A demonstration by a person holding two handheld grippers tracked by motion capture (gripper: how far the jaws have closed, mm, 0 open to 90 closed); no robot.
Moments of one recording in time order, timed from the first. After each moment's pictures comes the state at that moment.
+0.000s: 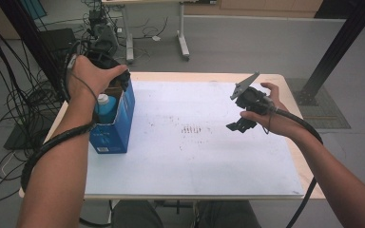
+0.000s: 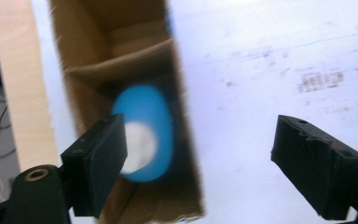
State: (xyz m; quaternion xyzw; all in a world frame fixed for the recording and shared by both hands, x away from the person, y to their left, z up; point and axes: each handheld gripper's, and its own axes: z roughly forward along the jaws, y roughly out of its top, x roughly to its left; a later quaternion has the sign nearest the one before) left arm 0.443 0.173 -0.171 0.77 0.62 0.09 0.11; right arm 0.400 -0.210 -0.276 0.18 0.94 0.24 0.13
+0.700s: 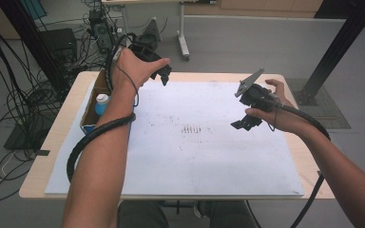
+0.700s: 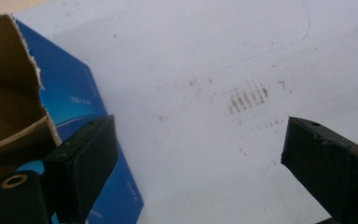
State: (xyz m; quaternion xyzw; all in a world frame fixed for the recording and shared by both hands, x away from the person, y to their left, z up) left arm 0.467 0.086 -0.175 0.81 0.56 0.07 0.14; right arm 0.401 -0.221 -0.267 0.19 0.95 0.23 0.13
